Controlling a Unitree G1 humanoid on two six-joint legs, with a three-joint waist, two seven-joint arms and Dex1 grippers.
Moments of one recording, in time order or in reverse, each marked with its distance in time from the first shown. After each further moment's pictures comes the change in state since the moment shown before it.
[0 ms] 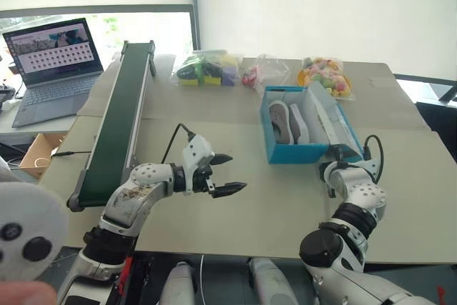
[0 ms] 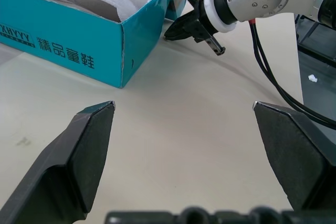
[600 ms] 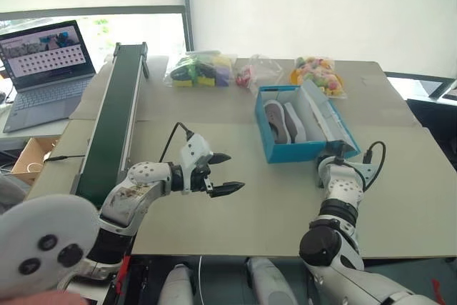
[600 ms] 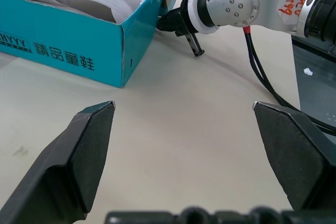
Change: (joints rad) left arm -0.004 0.018 0.004 -0.010 -0.001 0.008 -0.005; right arm -0.018 -0.057 0.109 0.285 0.182 -0.487 0.109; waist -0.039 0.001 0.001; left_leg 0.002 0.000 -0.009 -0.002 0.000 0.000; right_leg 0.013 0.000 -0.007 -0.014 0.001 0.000
